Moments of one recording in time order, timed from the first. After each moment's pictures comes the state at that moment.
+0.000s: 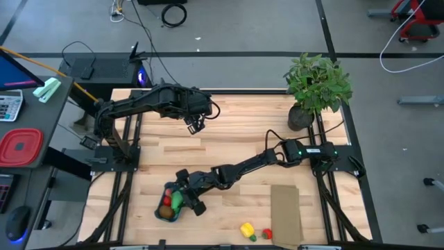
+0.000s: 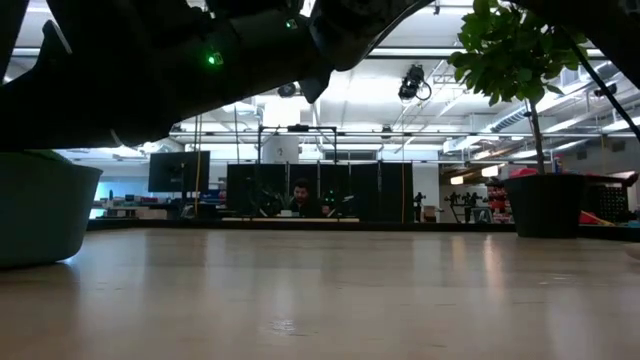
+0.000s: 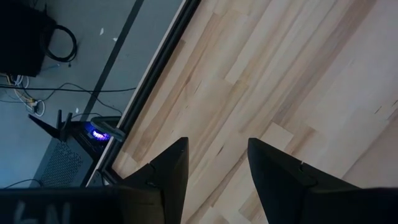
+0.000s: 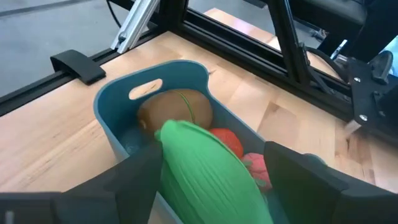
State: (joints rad) left arm 0.11 1.75 2.00 -1.57 -0.52 -0.36; right arm 0.24 2.48 1.87 0.19 -0.13 -0.32
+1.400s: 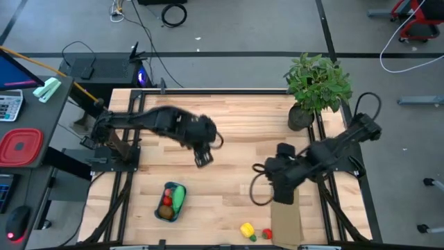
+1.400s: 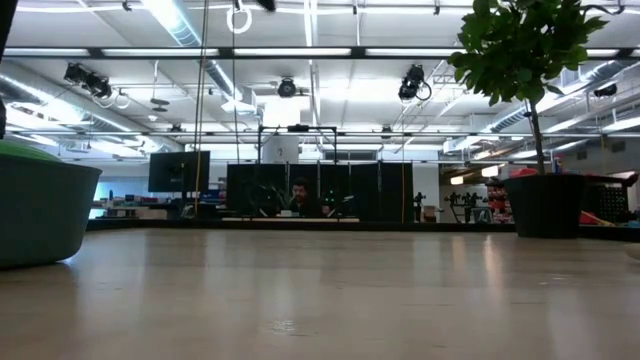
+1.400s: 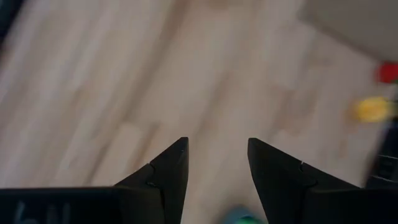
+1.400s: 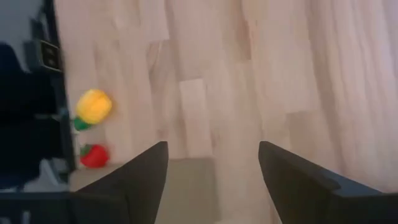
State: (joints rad) left arm -0.11 1.75 2.00 -1.39 -0.16 -0.51; right arm 0.54 1.58 1.74 -1.42 0.23 0.68
